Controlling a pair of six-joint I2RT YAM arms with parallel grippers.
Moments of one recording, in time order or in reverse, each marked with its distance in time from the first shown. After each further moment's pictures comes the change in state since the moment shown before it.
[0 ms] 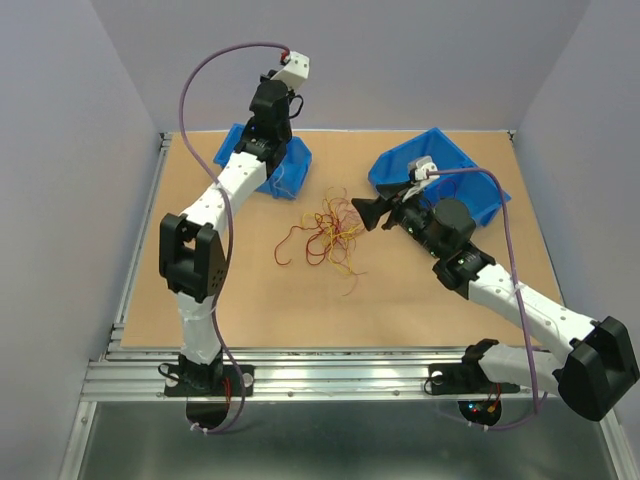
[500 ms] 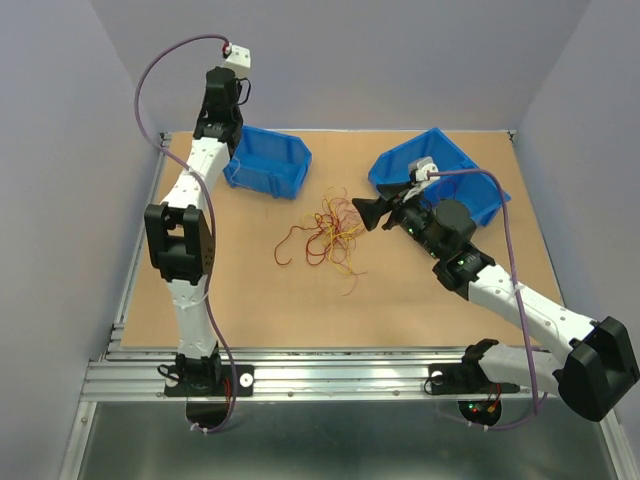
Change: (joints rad) left arm 0.269 0.169 0.139 -0.139 0.088 -0.075; right arm 0.000 -0.002 -0.011 0.017 0.005 -0.003
